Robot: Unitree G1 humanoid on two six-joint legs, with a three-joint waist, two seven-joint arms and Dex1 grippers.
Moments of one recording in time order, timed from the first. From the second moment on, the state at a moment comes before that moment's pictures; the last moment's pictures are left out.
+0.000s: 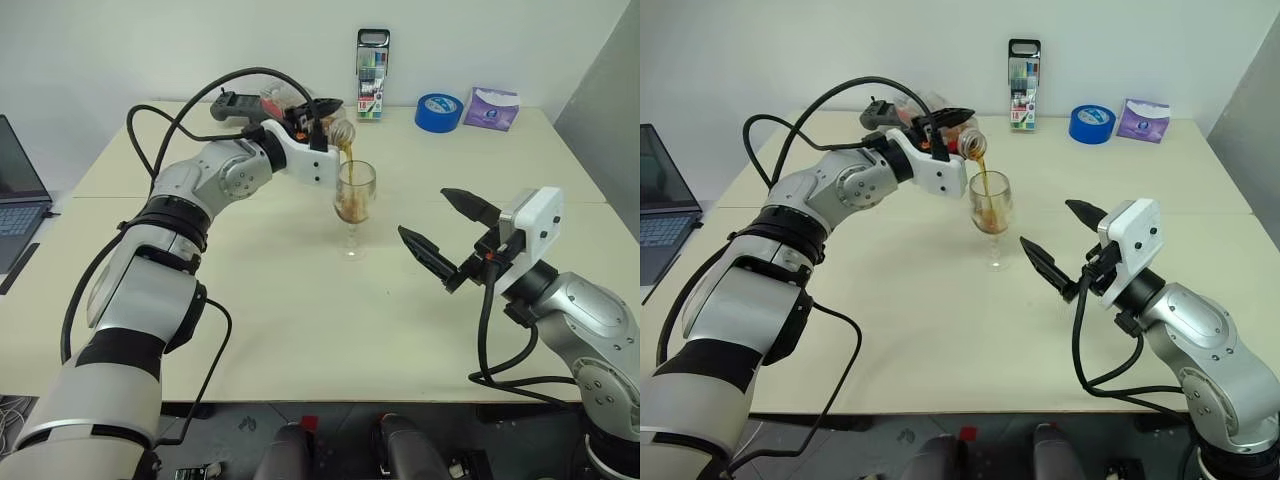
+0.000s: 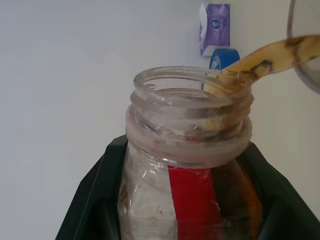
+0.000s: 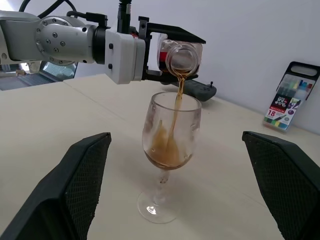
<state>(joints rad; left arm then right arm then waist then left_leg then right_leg) -1.33 0.54 -0.45 1.07 0.74 -0.79 -0.06 -0.25 -0.54 -0.13 -0.79 0.60 0.69 0.36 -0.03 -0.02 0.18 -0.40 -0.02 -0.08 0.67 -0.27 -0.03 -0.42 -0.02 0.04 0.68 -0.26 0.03</state>
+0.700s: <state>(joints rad) -1.37 0.55 -0.47 1.08 0.76 -0.82 -0.03 -0.25 -0.54 -0.09 -0.78 0.57 0.69 0.38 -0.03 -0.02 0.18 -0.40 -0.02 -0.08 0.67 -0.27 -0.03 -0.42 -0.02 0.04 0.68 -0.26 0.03</state>
